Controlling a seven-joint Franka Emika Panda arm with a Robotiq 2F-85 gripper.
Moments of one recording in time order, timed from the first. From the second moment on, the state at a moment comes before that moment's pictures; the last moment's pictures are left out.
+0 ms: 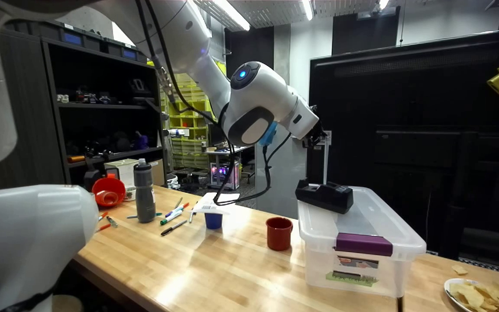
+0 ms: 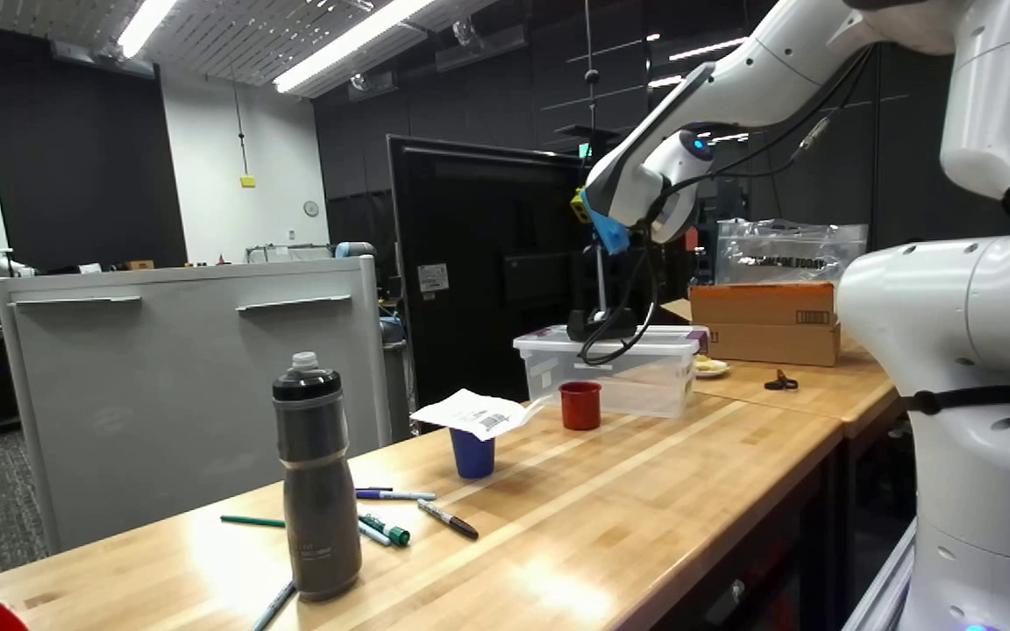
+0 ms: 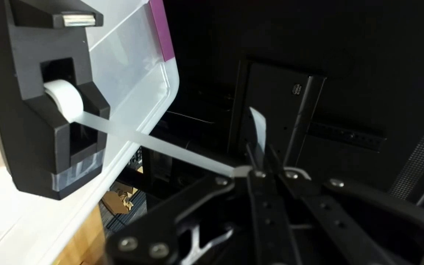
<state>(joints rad) 1.22 -0.21 -1.47 -2.26 0.43 3.45 0.78</state>
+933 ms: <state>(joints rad) 1.14 -0.20 -1.42 -2.26 0.43 3.45 0.78</state>
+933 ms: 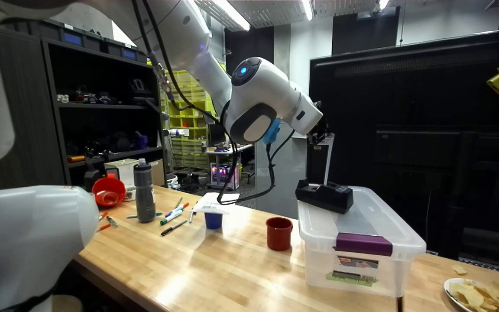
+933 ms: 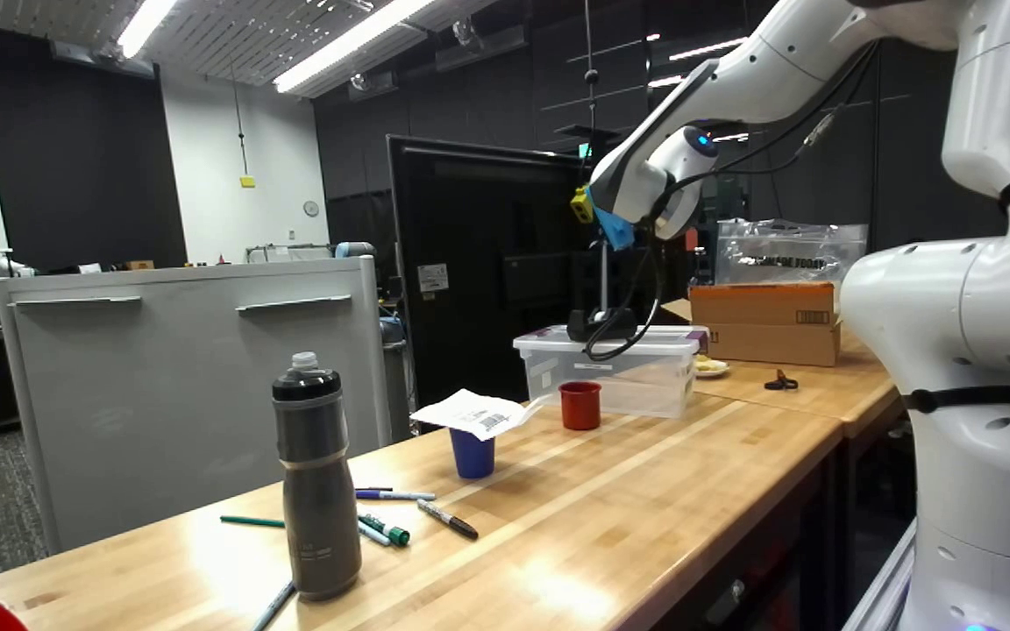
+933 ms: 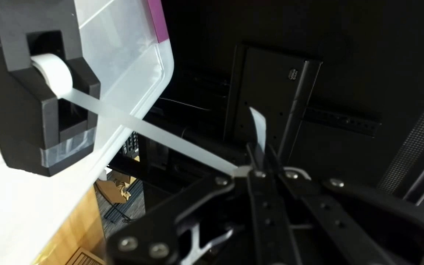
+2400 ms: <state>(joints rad) 1.14 -0.12 -1.33 -2.24 0.43 3.45 0.78</state>
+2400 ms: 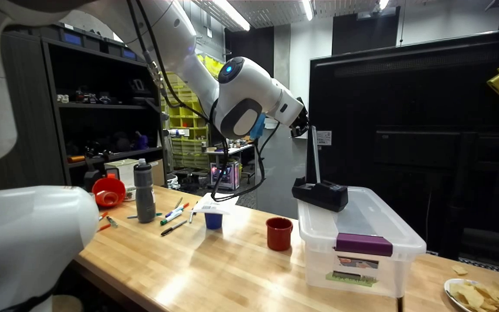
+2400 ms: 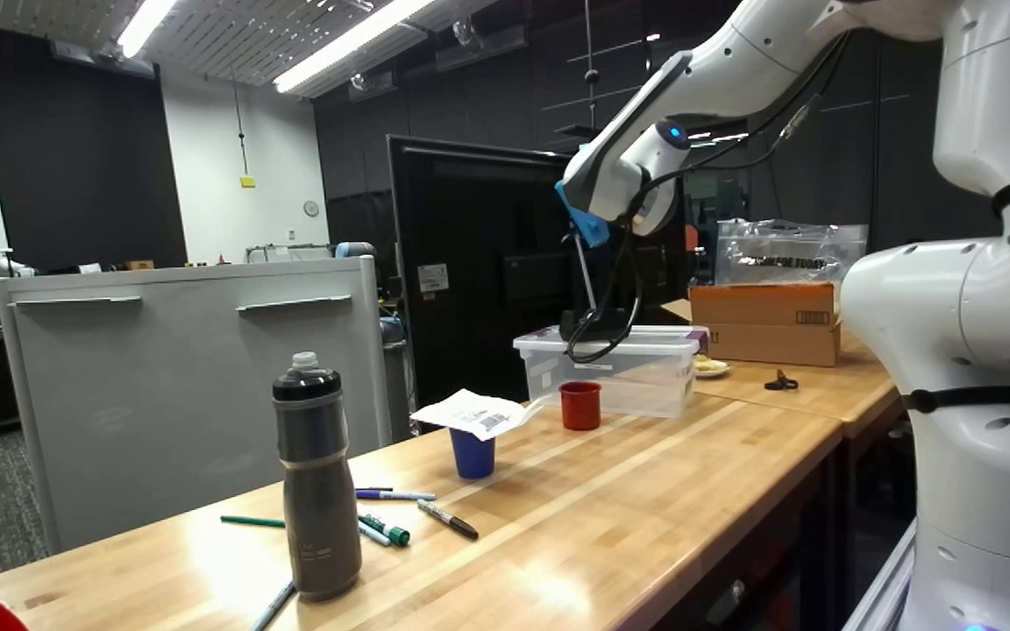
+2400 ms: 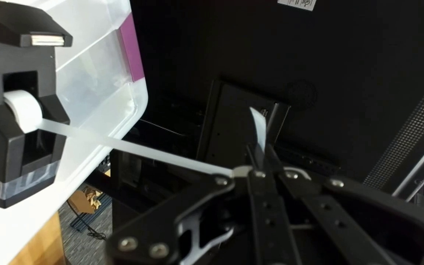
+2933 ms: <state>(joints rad) 1.14 -0.09 -1.33 -2.23 0.43 3.45 0.78</state>
